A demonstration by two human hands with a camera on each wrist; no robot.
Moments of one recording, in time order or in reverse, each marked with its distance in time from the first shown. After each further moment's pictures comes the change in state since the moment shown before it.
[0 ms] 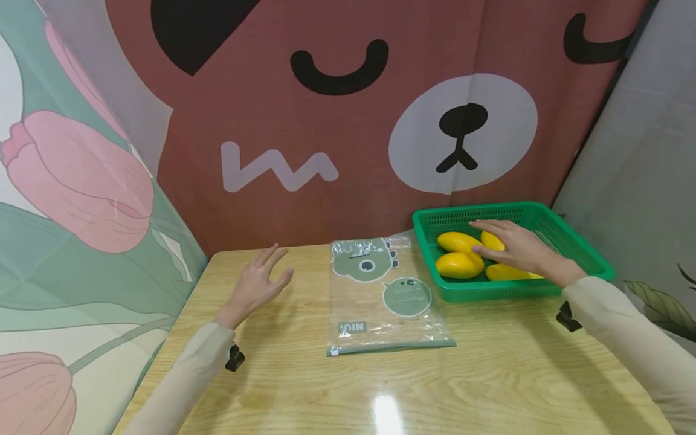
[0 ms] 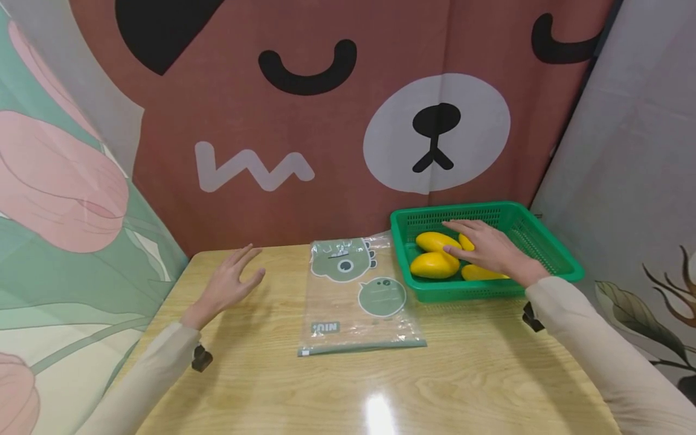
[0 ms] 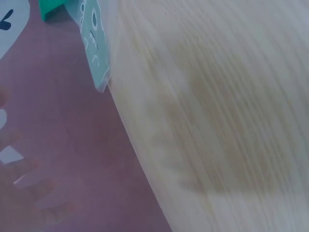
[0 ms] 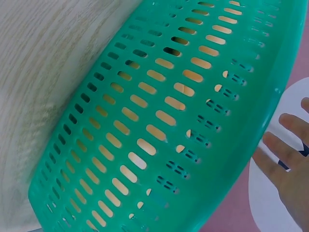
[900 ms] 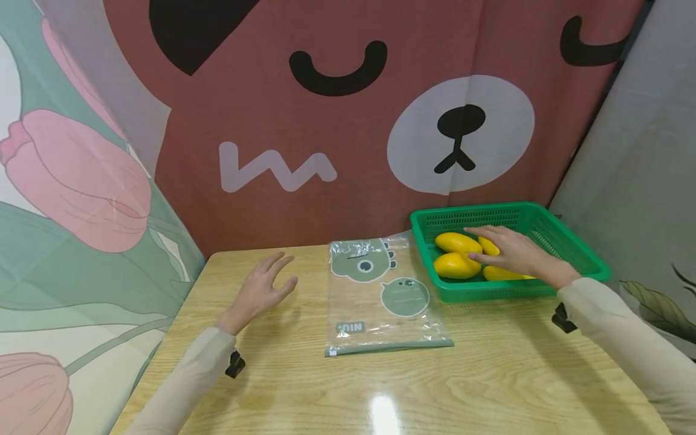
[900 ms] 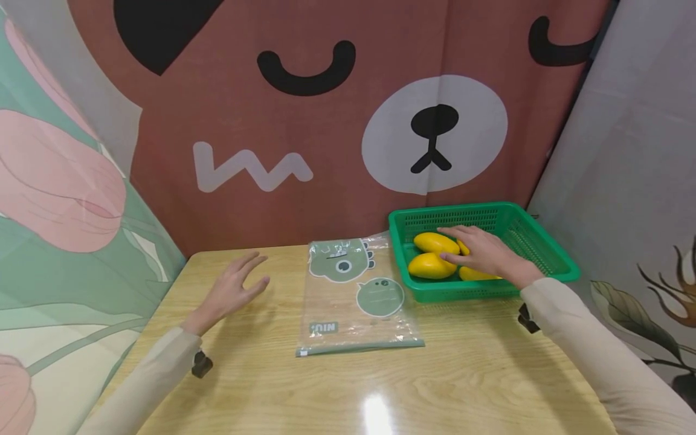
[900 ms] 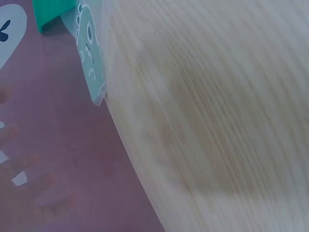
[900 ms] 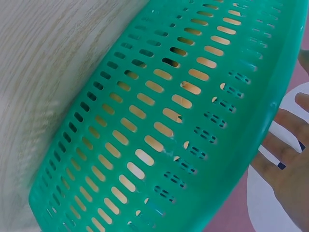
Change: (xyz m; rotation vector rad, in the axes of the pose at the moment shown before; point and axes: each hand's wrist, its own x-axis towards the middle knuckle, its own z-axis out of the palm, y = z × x) left_hand -0.007 0.007 0.010 -0.042 -0.011 0.049; right_hand -0.001 -0.005 0.002 -0.005 -0.061 -0.042
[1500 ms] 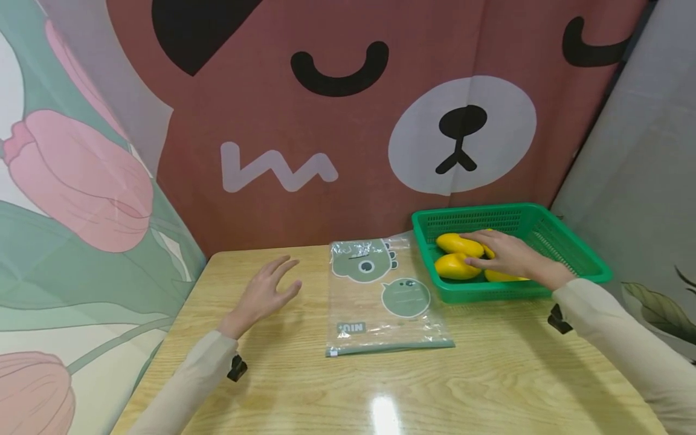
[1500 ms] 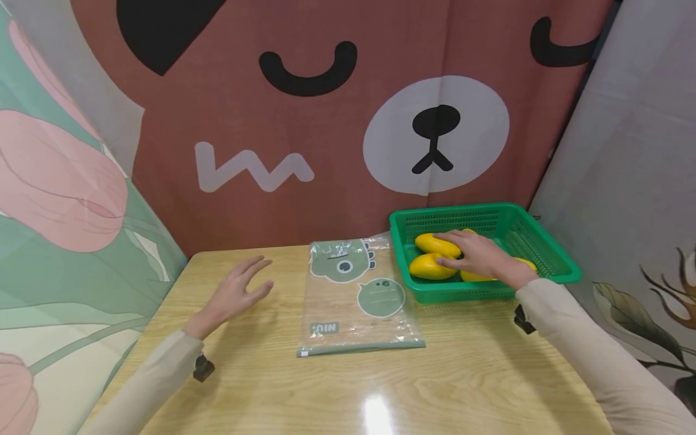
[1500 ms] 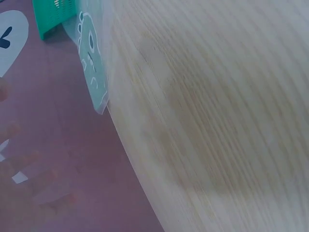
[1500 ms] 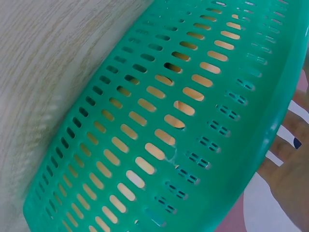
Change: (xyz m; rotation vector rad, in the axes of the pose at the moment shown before) left_hand -0.005 0.006 0.003 -0.015 -0.003 0.032; right_hand 0.007 -0.004 0.009 0.008 -0.021 -0.040
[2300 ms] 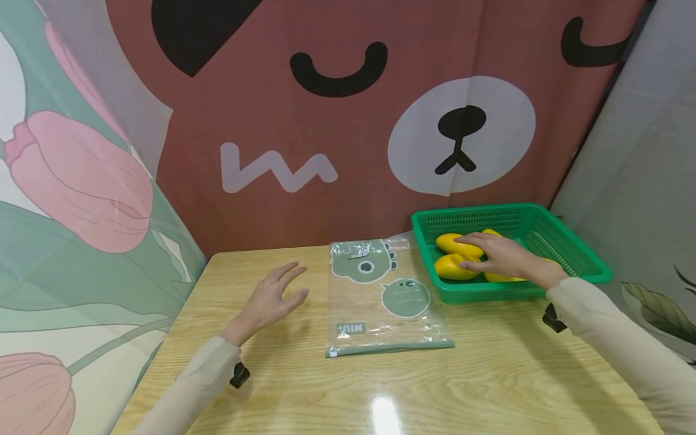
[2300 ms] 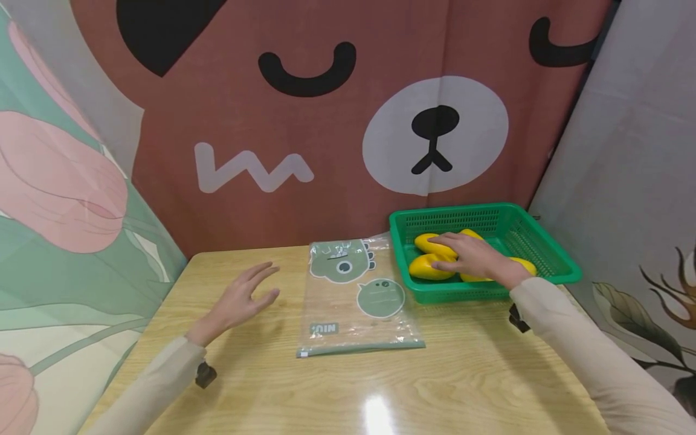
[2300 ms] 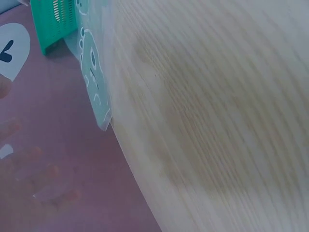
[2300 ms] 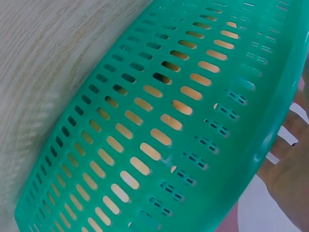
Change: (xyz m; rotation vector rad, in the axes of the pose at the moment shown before) left_hand -0.005 0.015 0.007 -0.013 -0.031 0.049; right_hand 0.004 -0.005 0.005 0.013 -0.016 -0.054
